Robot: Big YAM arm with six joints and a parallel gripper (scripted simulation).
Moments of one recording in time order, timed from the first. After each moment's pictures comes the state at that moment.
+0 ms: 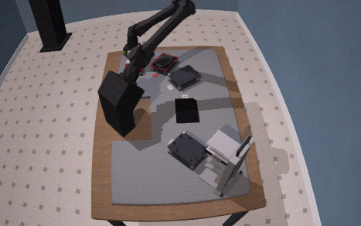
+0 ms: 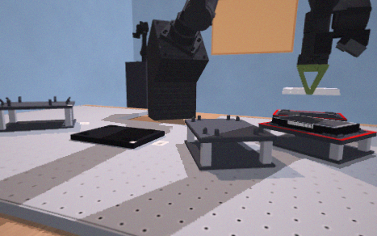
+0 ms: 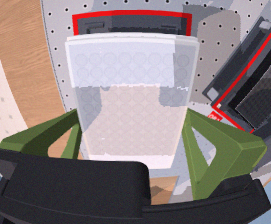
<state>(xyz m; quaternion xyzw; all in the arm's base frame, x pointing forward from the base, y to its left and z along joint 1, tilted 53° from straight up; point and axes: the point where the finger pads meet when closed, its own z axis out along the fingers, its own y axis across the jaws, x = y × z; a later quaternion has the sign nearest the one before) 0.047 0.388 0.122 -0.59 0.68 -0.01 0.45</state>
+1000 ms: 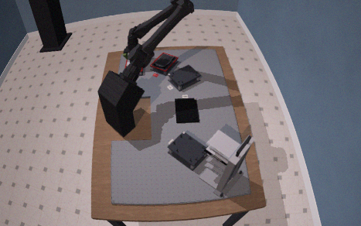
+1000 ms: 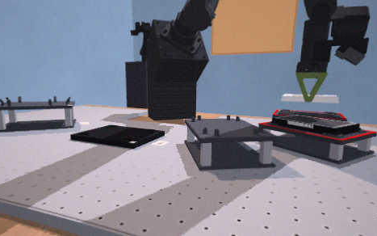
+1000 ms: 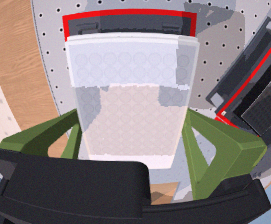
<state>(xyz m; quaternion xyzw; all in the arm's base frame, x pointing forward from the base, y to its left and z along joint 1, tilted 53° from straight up) 0.060 0.397 0.111 -0.58 0.68 -0.01 0.45</state>
